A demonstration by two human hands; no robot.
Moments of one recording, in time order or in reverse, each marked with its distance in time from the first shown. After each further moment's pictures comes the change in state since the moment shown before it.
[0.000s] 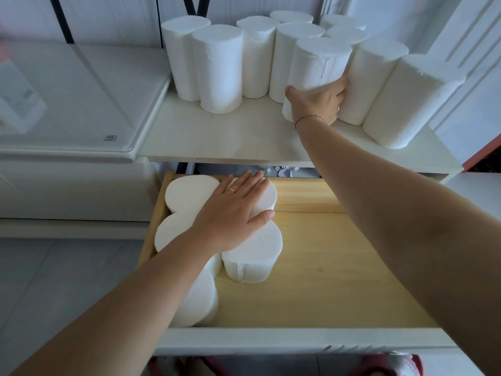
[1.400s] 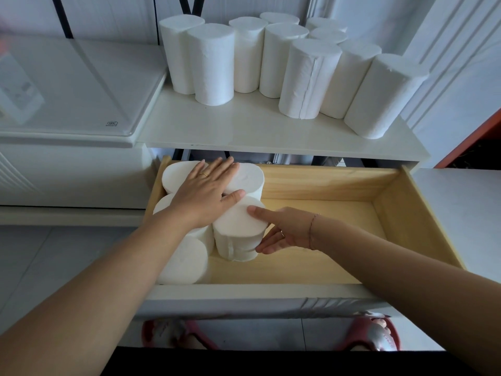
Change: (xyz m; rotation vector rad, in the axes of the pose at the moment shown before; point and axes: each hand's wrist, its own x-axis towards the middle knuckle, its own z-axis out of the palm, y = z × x) left_hand -0.017 -0.031 -0.003 0.043 -0.022 -0.120; right_hand -0.152 0.115 -0.102 -0.126 -1.292 0.516
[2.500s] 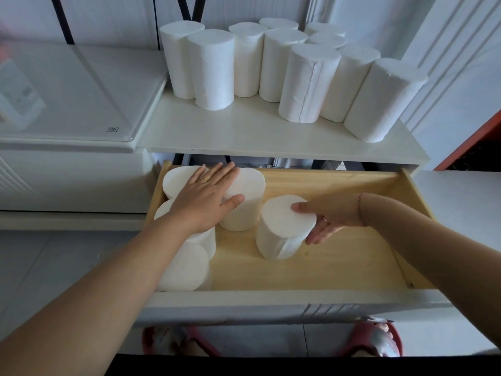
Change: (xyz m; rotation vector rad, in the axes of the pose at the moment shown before) left_hand -0.002 -0.001 -0.002 -0.042 0.010 0.010; right_hand -0.026 -0.015 -0.077 -0.262 0.054 0.135
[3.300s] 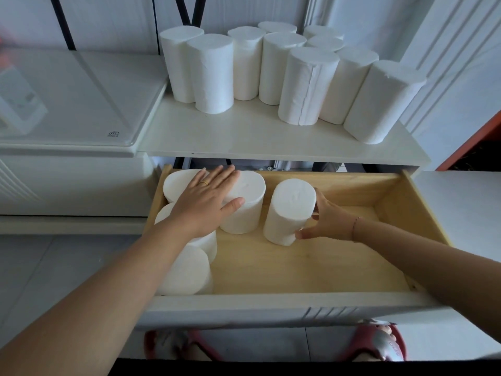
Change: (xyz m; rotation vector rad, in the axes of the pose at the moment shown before) left_hand -0.001 -0.001 0.000 0.019 -0.003 0.017; right_hand 0.034 0.041 0.001 -0.298 0.292 -0.480
